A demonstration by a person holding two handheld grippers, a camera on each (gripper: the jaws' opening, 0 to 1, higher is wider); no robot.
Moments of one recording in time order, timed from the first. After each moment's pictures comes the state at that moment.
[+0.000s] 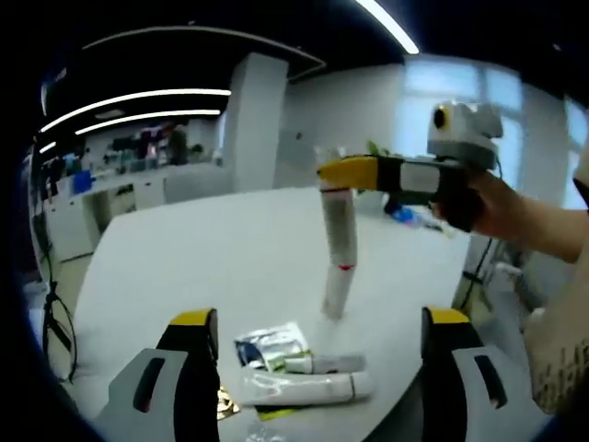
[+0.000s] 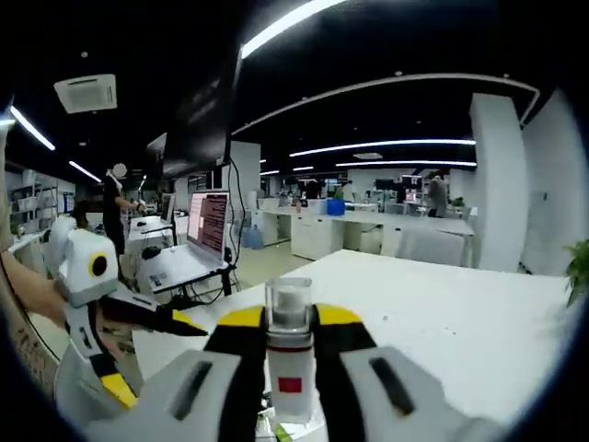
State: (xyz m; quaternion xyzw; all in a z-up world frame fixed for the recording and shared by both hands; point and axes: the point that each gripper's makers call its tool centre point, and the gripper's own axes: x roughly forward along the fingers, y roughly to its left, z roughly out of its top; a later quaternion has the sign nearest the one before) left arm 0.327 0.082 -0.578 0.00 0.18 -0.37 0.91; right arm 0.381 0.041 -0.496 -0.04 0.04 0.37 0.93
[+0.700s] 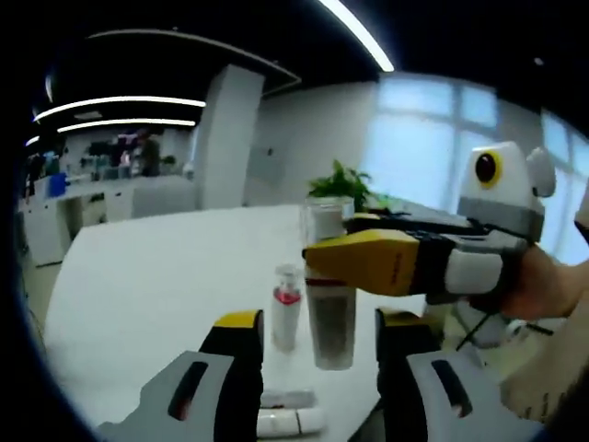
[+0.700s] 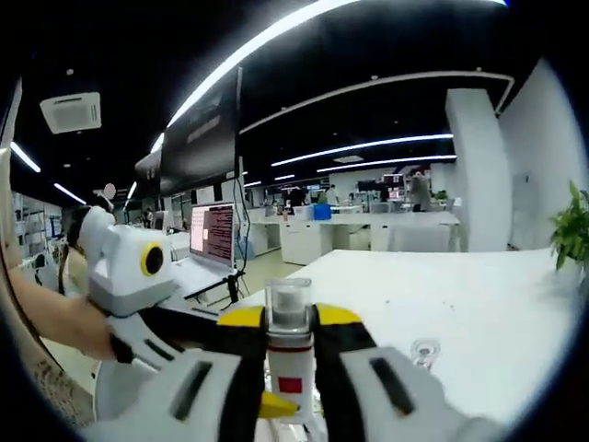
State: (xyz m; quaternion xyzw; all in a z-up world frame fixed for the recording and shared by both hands) left arm 0.307 0.025 -0.552 -0.04 0.15 -0.43 0.89; right arm 0.317 0.033 -0.504 0.01 0.04 0.33 0.94
